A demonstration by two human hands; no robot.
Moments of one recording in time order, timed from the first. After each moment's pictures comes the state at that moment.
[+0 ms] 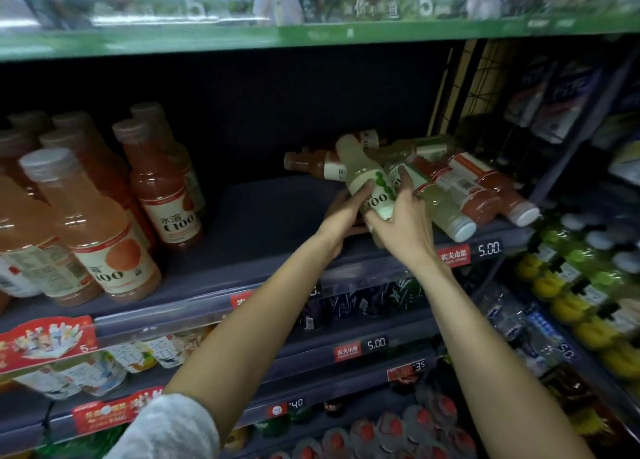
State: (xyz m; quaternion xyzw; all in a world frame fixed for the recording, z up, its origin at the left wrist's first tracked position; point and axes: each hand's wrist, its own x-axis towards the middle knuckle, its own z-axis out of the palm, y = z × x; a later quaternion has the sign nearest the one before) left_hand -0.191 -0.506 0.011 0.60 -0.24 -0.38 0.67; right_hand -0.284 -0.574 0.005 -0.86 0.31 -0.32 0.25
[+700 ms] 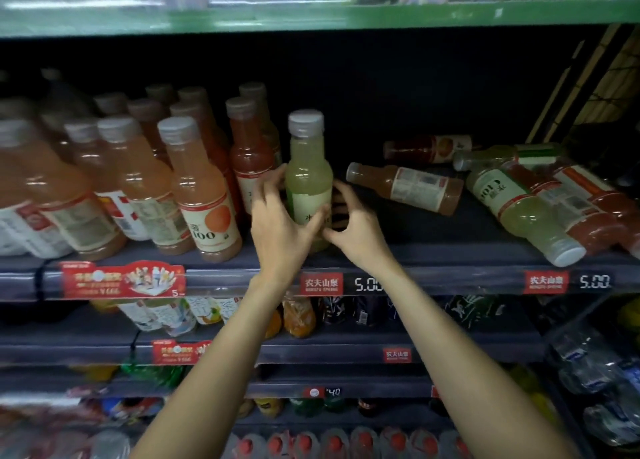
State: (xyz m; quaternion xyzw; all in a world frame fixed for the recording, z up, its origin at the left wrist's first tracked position) left_hand -0.141 -0.341 -0.010 0.78 -0.25 0.30 0.49; right_hand -0.190 -0.462 -0.015 -0.85 0.03 -0.26 0.47
